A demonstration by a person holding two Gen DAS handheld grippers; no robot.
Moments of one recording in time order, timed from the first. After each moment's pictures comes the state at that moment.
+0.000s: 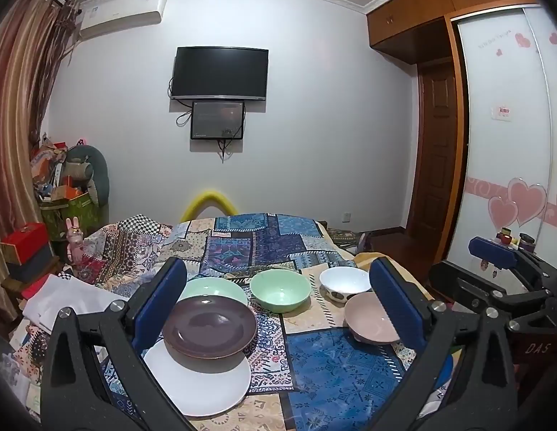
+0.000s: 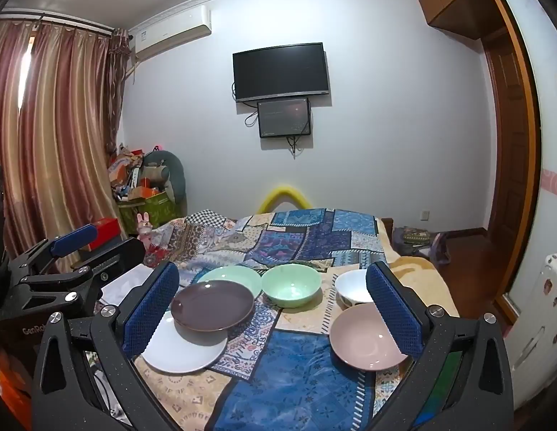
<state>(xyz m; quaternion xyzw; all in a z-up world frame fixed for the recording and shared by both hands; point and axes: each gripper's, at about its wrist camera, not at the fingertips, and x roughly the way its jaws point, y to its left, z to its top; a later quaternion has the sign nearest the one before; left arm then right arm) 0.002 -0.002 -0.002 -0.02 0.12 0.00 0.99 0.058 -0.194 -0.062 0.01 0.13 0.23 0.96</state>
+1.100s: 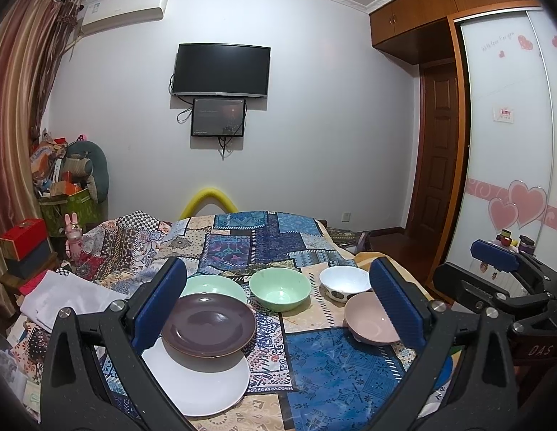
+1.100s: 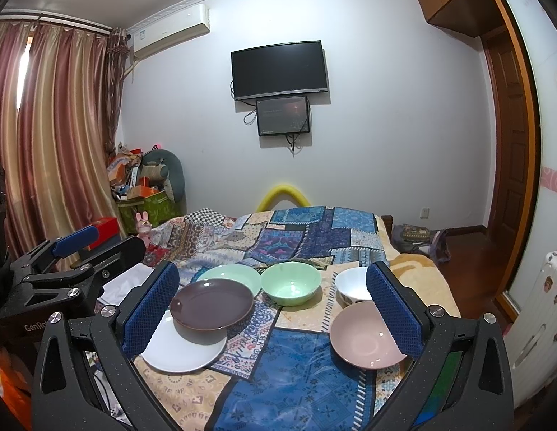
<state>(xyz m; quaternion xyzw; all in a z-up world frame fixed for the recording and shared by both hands) 0.005 0.004 -0.003 -0.03 0.12 0.00 0.99 0.060 -0.194 -0.065 0.01 0.13 0.23 0.96</state>
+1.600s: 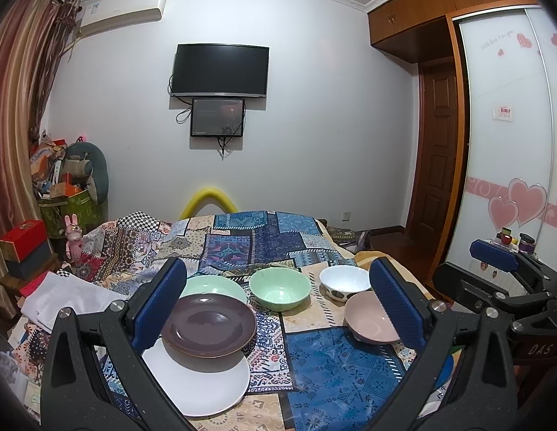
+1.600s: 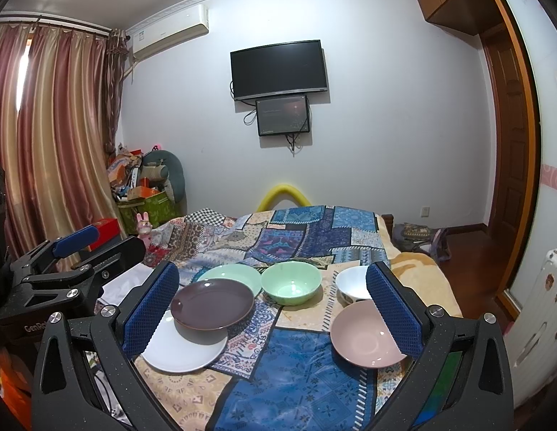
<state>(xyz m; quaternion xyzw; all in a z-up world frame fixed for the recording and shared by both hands) 0.005 0.001 -0.005 -0.03 0.12 0.00 0.99 0.059 -0.195 -0.065 0.02 0.13 0.23 0.96</state>
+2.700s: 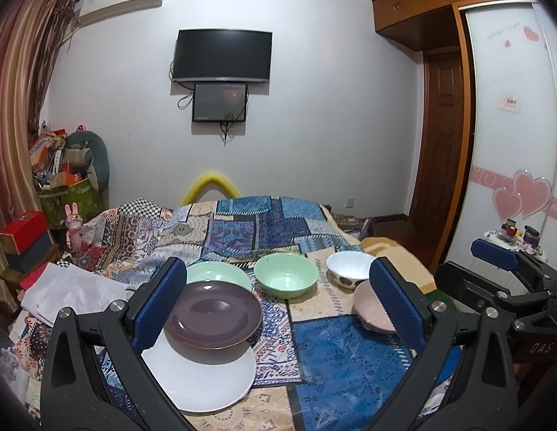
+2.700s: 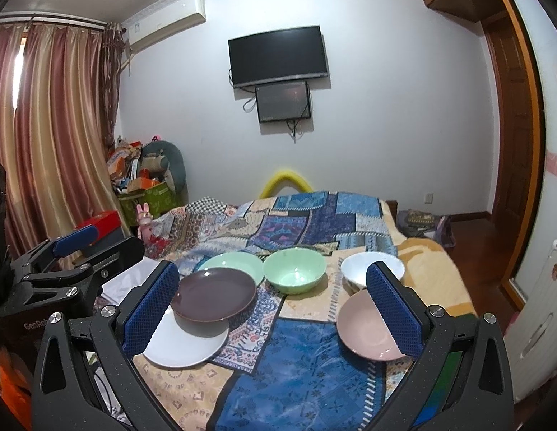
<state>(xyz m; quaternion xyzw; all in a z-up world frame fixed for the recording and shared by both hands) 0.024 0.013 -0.018 -0.03 0.16 0.00 0.99 0.073 -0.185 -0.081 0.02 0.17 0.23 0.96</state>
